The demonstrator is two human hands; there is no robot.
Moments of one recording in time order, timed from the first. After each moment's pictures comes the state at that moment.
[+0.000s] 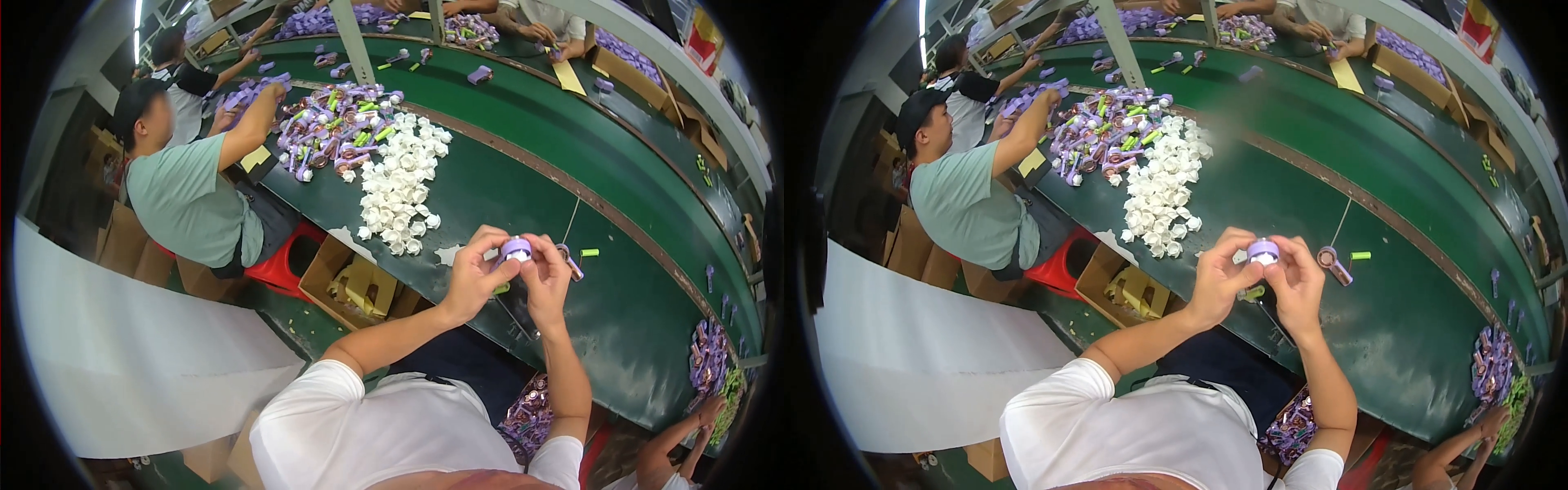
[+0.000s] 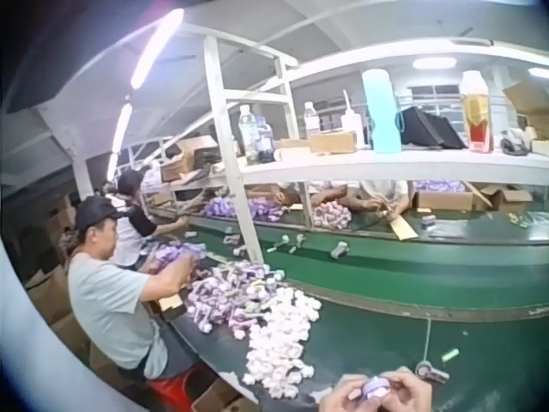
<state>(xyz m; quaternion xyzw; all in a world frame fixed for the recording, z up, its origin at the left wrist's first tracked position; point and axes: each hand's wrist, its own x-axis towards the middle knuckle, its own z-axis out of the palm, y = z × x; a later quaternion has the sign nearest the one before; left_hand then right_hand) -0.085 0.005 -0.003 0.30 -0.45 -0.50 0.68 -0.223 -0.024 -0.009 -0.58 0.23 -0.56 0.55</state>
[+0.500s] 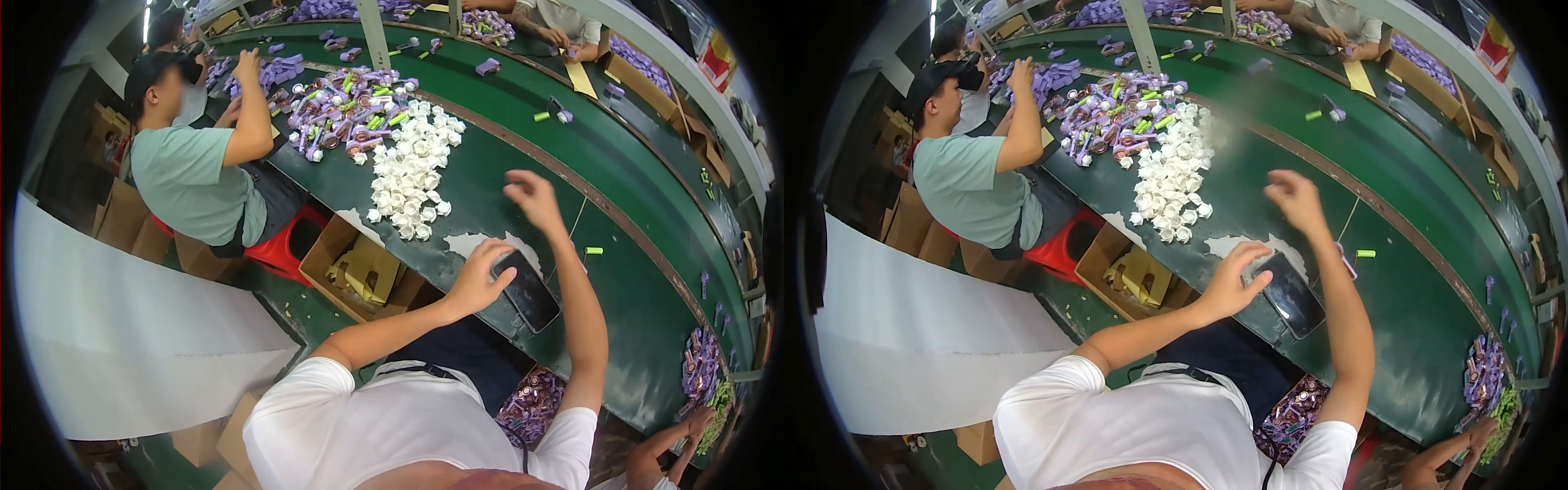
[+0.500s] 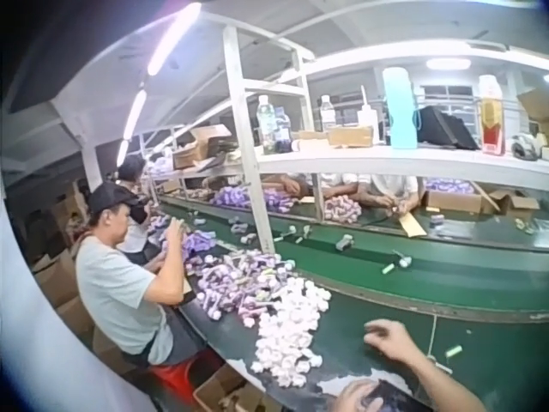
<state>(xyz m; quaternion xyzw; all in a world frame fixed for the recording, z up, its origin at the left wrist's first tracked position) -0.076 0.023 -0.066 0.49 -0.63 -0.27 0.53 -0.192 -0.180 -0.065 -0.74 0.37 -0.33 0.45</state>
